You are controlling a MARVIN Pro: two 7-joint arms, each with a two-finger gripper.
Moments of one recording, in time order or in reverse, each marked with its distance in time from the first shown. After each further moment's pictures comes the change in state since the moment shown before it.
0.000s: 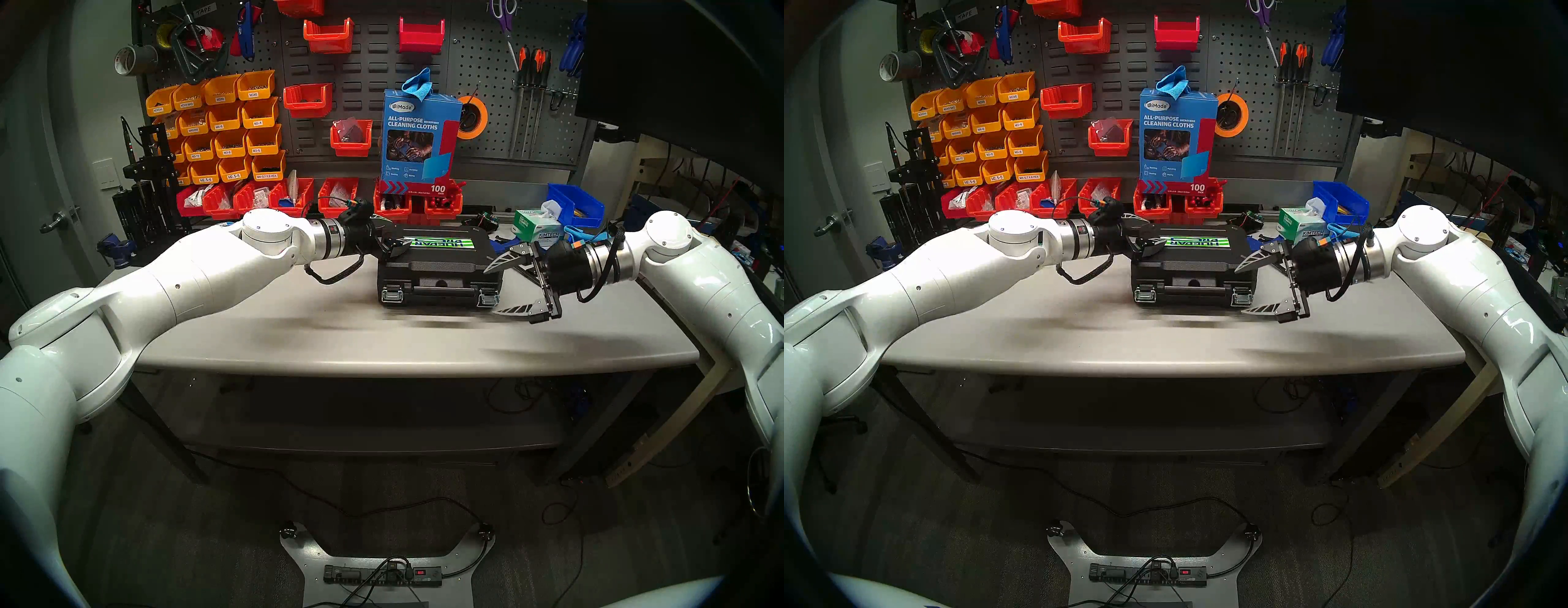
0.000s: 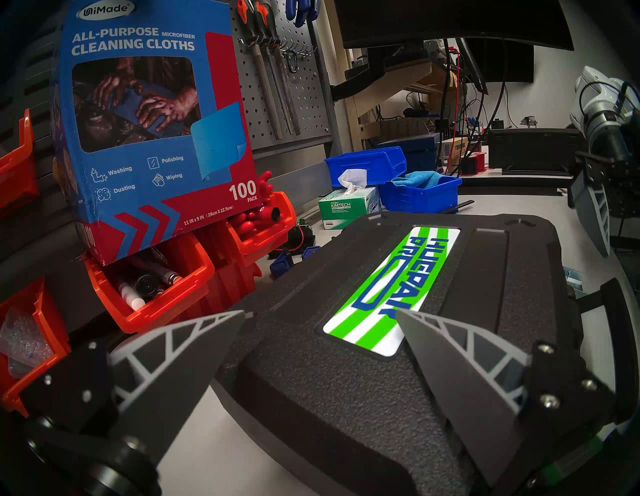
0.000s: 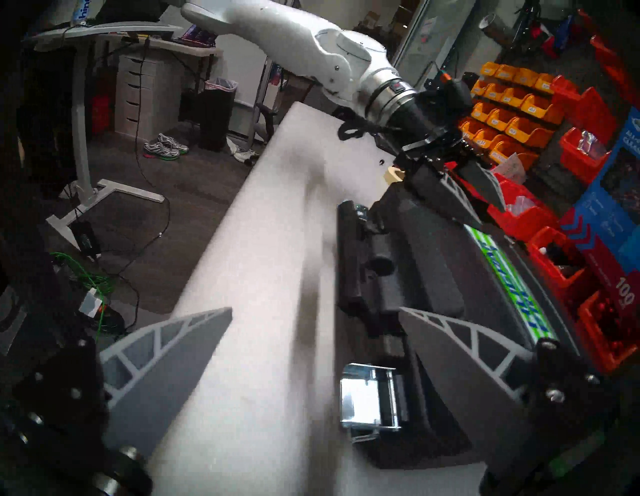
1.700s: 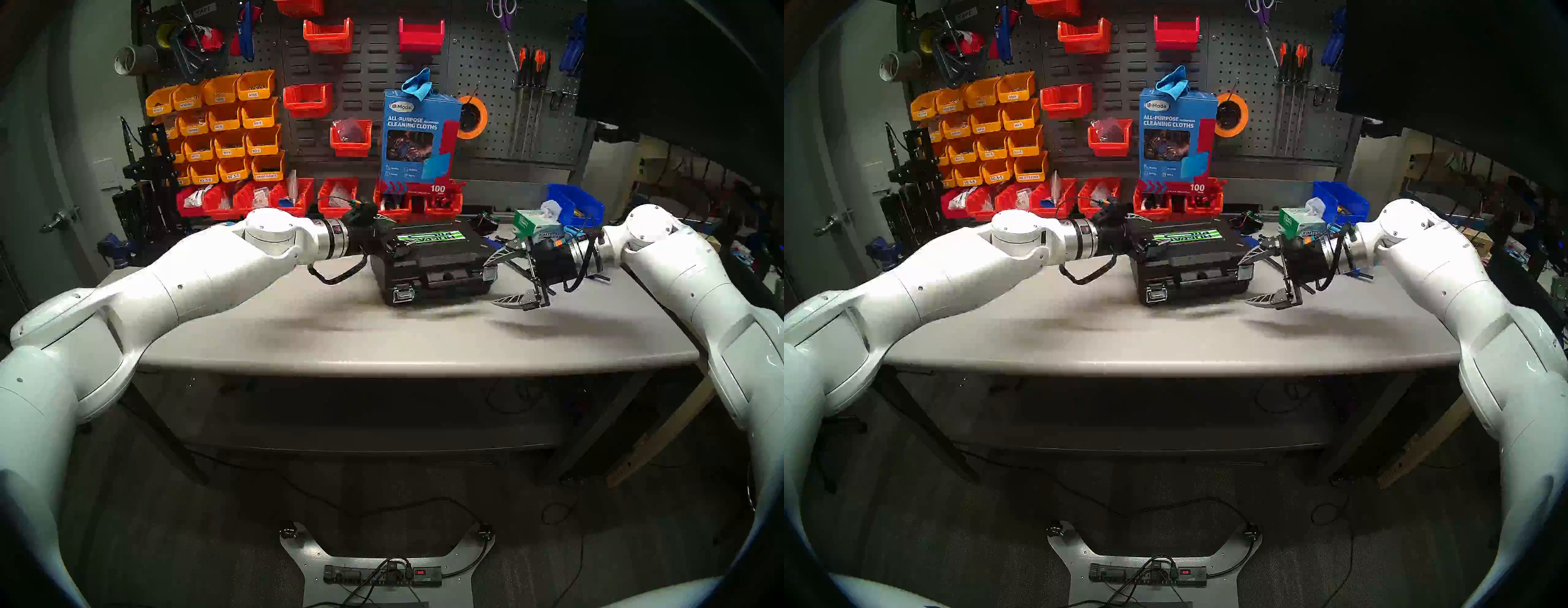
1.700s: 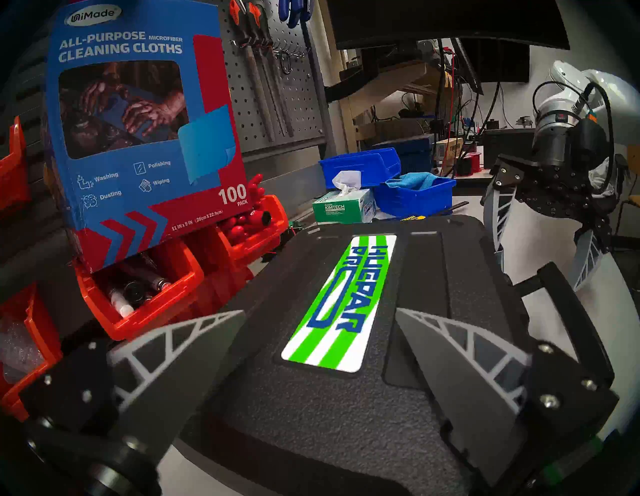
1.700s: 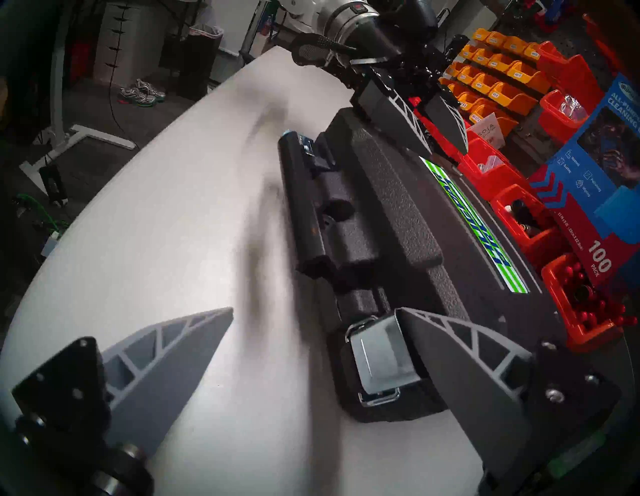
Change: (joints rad) left arm 0.003 -0.005 -0.007 -0.011 0.009 0.009 0.001; right arm 0.080 -0.193 0.011 0.320 -0.212 -0.136 0.047
